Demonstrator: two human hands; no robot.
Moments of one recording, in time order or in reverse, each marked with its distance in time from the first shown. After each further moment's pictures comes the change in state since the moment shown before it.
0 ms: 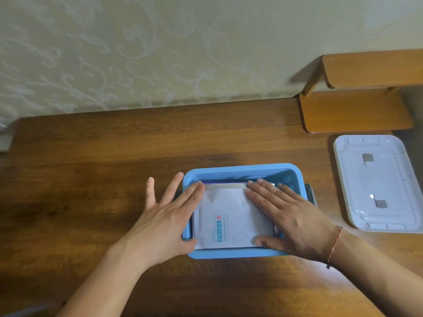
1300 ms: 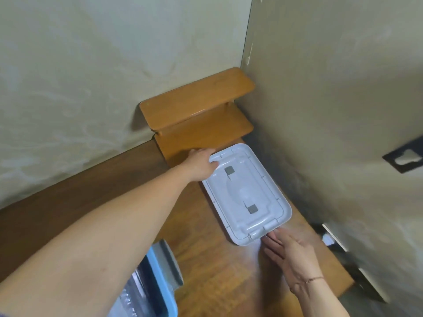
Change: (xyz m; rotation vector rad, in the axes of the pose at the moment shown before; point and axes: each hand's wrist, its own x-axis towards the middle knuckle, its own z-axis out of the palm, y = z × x) left_hand 0.343 0.288 -0.067 -0.272 -0.080 0.261; right_hand -0.179 0.122 0.058 1.856 1.102 1.631
